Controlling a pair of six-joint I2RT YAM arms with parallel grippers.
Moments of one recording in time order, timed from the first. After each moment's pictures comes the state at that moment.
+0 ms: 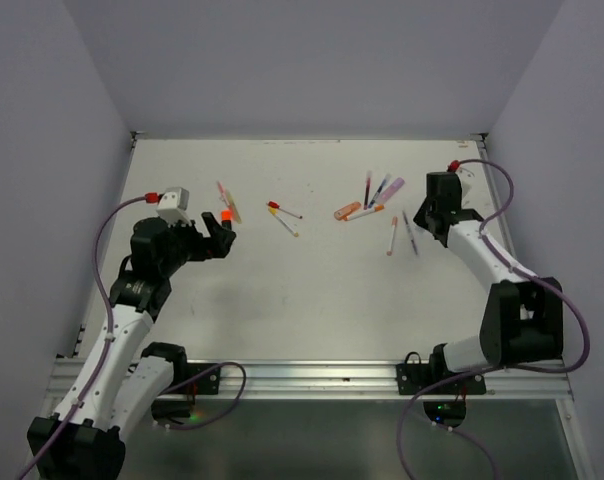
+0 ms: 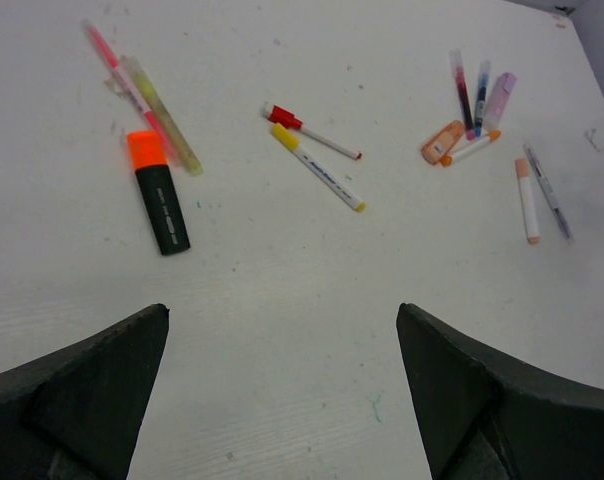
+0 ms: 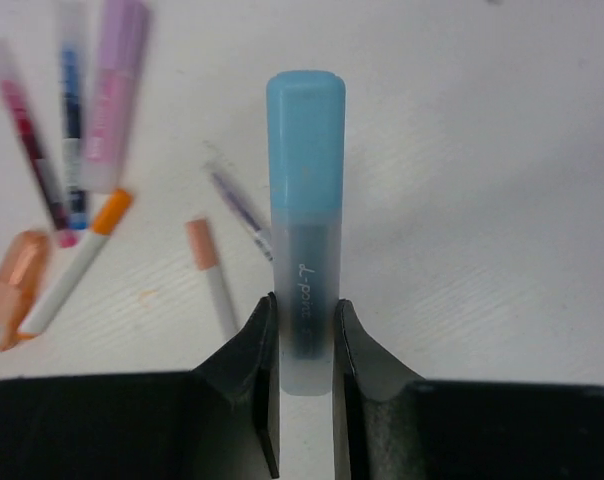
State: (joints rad) left arm -0.15 0.73 0.62 -0.27 0.17 -0.34; right arm 0.06 1.52 0.98 -0.35 0.34 0.56
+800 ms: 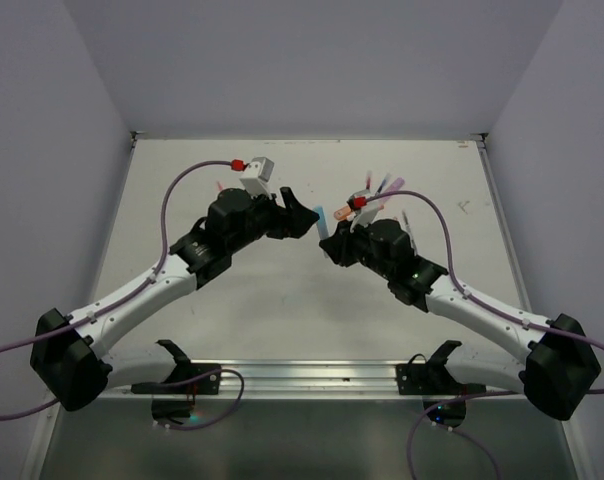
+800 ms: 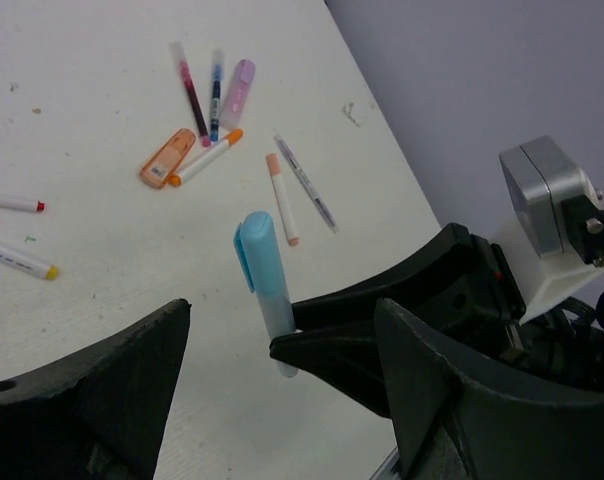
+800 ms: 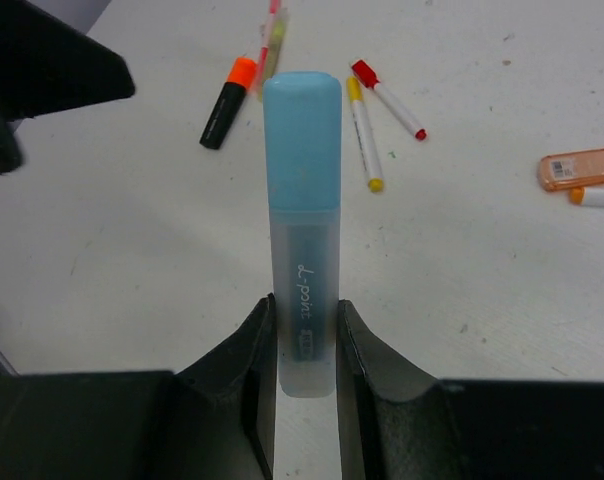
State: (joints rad) left arm -0.68 1.18 0.94 -0.01 0.09 -0.62; right arm 0.73 1.14 0.70 0.09 0.03 0.37
